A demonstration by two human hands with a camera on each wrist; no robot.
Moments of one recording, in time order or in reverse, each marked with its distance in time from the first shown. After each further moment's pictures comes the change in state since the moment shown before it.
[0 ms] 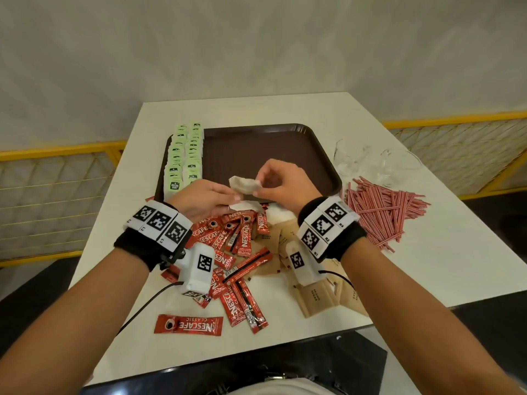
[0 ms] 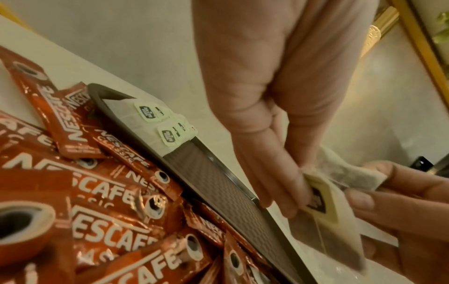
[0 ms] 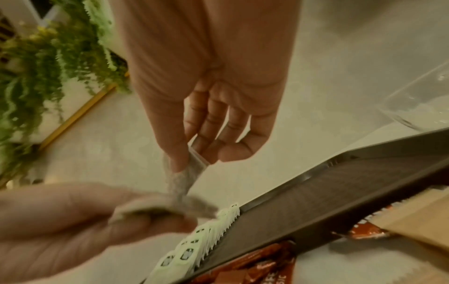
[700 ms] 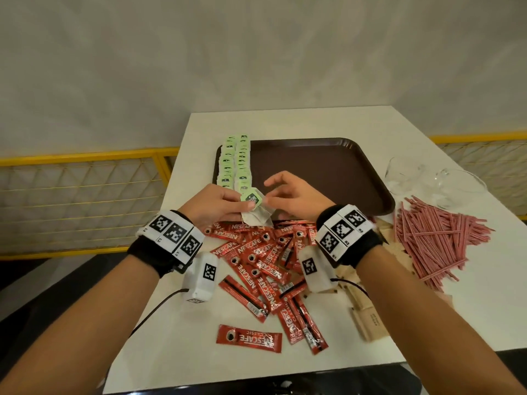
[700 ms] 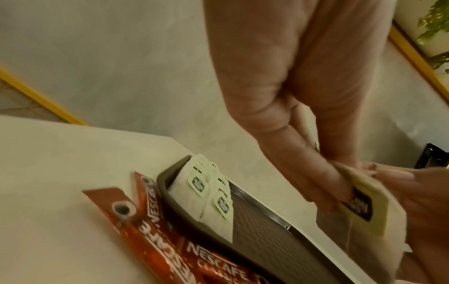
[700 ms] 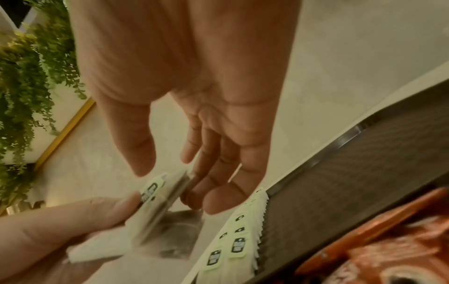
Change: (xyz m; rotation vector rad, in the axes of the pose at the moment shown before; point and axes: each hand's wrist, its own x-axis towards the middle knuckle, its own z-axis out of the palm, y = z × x) left_hand -0.017 -0.014 -0.080 0.012 0.076 0.069; right_hand 0.038 -0.043 0.056 0.268 -0.287 0.154
